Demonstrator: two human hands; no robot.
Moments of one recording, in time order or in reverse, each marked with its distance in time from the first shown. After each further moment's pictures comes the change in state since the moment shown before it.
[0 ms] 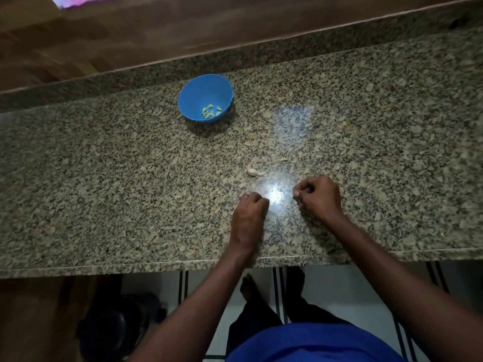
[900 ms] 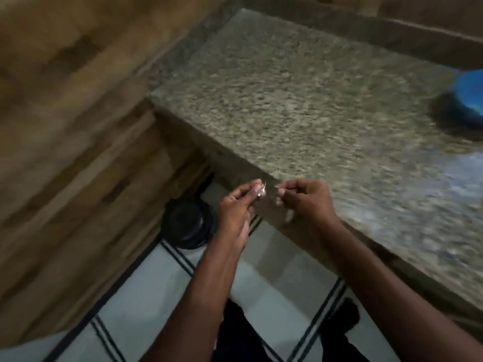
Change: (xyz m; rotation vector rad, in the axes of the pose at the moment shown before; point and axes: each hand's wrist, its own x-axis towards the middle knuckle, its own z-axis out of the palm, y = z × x) left_hand -0.291 -0.247 -0.217 -1.688 0.915 -1.032; right_hand -0.282 -0.186 0.334 0.353 -0.818 -0.147
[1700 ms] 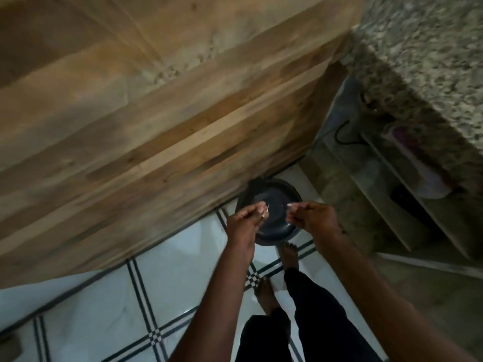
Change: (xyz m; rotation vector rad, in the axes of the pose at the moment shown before) left_hand 0.221 0.082 -0.407 -0.126 0.423 -0.118; right_hand 0.179 0.208 0.404 -0.266 -0.104 0.421
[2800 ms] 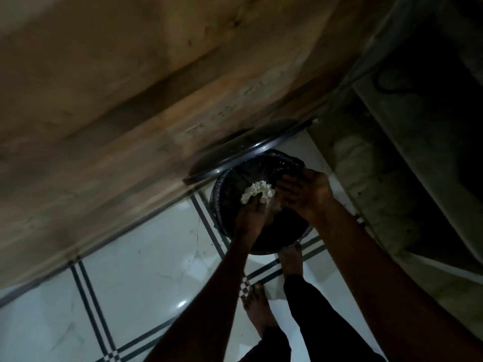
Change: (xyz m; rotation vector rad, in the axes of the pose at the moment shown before) left_hand 0.284 -0.190 -0.027 1.008 -0.088 0.004; right_hand 0.280 0.111 0.027 0.358 -0.152 0.331
